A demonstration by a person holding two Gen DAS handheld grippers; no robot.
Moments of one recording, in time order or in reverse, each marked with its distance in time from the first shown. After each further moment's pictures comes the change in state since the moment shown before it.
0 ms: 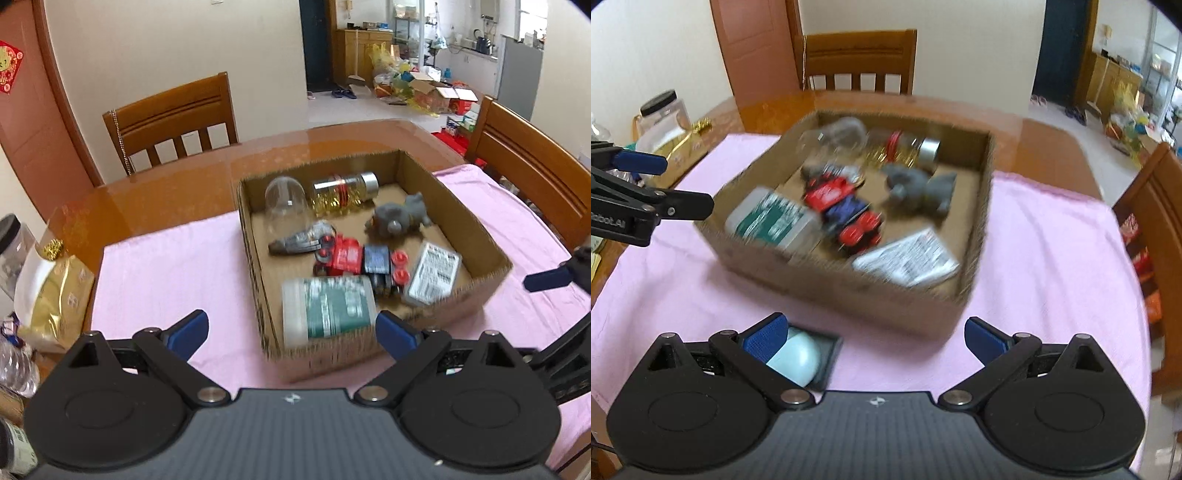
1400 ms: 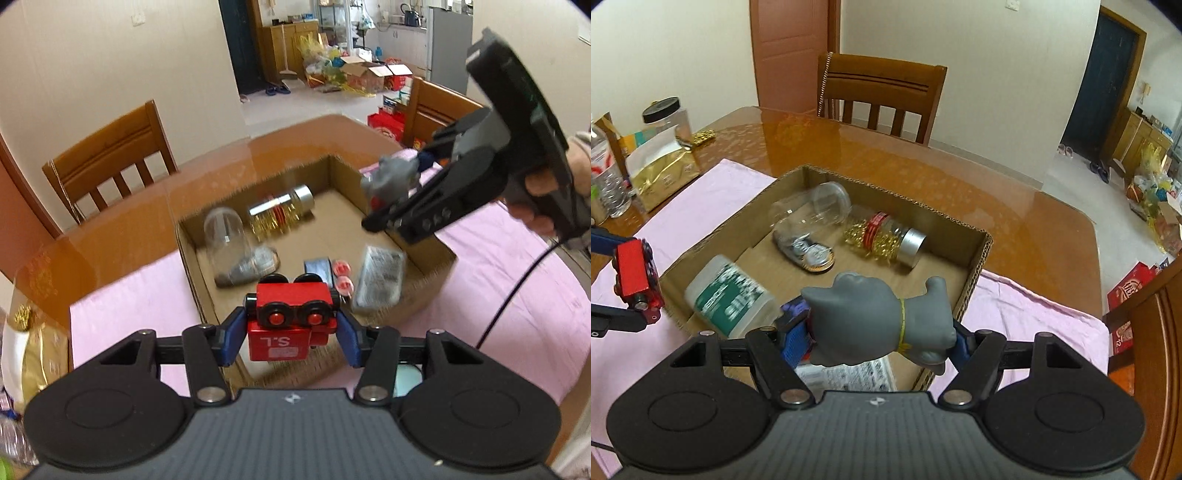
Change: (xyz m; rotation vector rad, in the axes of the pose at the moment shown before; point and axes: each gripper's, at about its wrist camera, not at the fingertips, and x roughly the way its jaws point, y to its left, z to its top) left arm -0.011 -0.028 0.033 0.205 0.007 -0.127; right arm 0.027 -0.044 0.105 -0.183 -0.057 0.018
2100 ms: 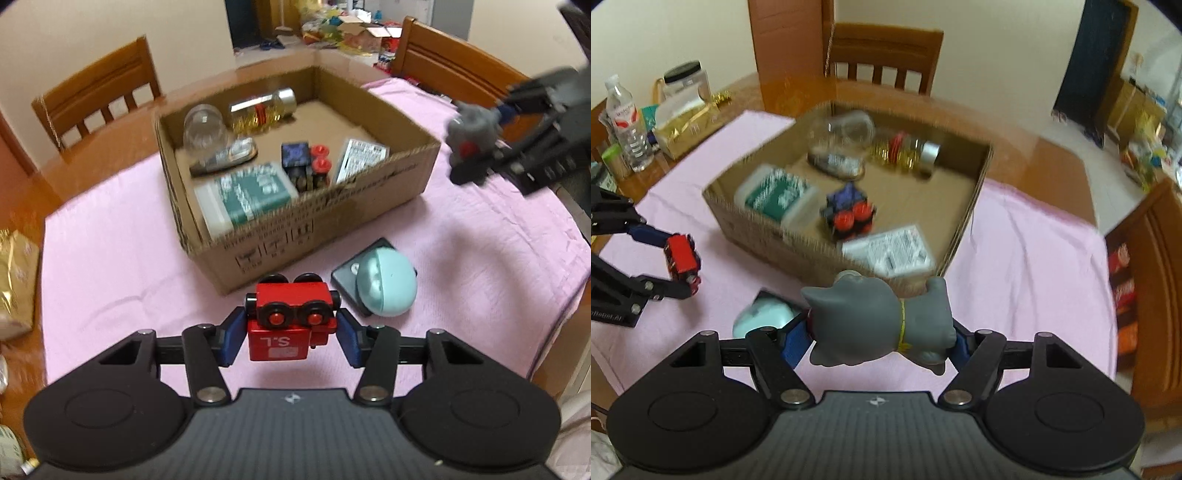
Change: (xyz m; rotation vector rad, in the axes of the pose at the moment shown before) left arm 0.012 -0.014 -0.086 -0.034 0.146 -0.048; right arm -0.062 0.037 -0.084 0.031 0.073 -0.009
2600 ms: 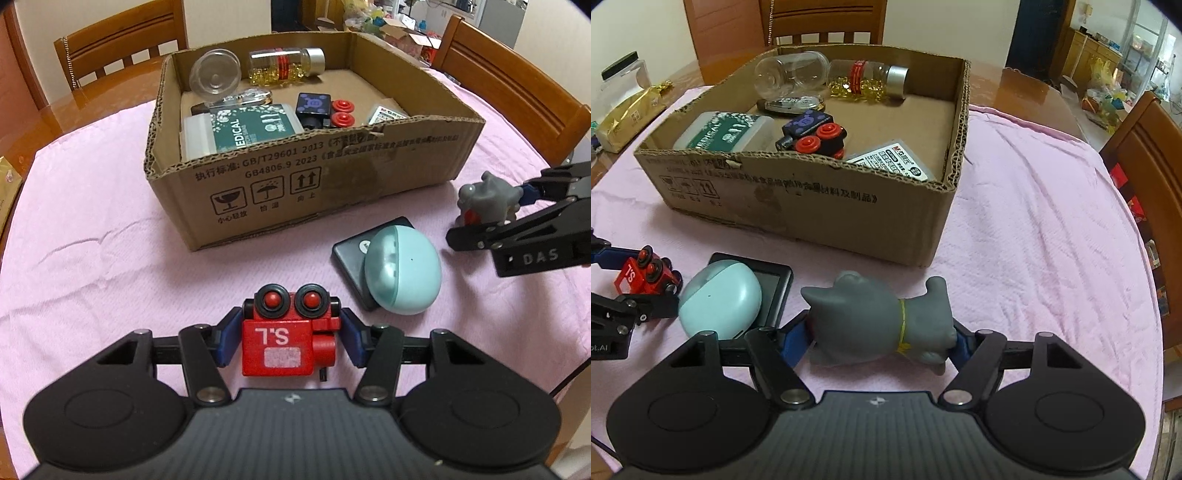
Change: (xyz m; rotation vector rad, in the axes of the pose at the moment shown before) left arm 0.057 -0.008 -0.023 -0.178 0.027 0.009; right arm 0.068 0.015 -0.052 0.184 0.072 -0.087
